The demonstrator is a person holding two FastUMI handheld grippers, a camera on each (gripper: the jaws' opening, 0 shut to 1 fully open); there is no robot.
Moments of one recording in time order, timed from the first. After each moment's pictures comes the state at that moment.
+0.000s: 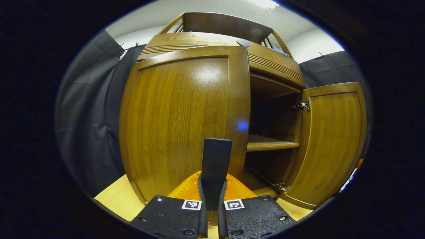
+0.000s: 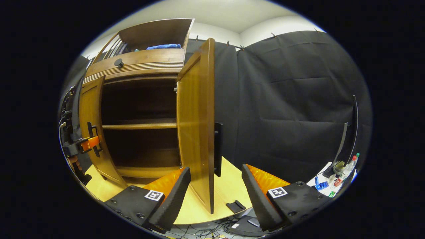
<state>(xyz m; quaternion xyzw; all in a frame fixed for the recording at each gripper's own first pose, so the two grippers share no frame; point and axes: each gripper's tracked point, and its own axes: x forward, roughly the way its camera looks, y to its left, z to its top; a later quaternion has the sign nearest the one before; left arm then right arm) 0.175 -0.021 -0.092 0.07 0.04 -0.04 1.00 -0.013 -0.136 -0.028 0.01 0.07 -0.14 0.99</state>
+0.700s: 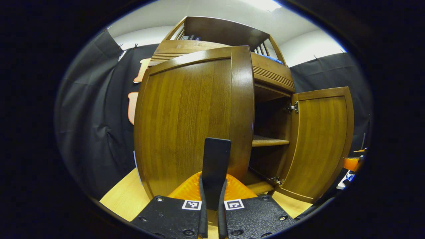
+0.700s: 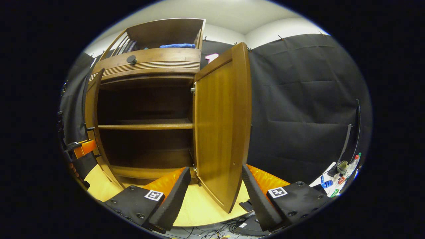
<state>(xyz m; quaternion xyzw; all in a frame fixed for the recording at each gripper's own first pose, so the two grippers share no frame) 0.126 0.005 -0.078 0.06 0.04 -0.07 0.99 -0.001 -0.078 -0.028 0.00 0.07 -0.12 0.99</state>
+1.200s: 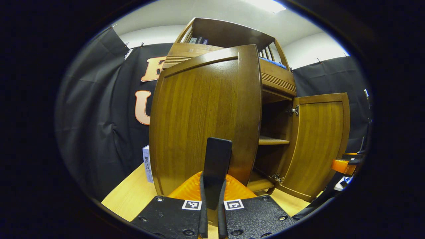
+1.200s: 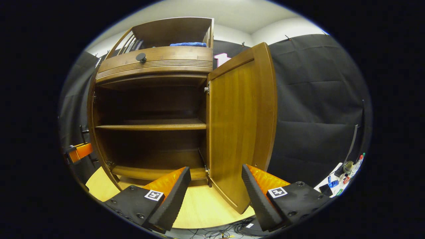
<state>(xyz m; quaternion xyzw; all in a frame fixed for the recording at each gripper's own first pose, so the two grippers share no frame) 0.094 0.034 -0.068 0.05 0.05 -0.05 1.00 0.016 -0.048 -0.029 0.00 0.07 -0.09 0.99</state>
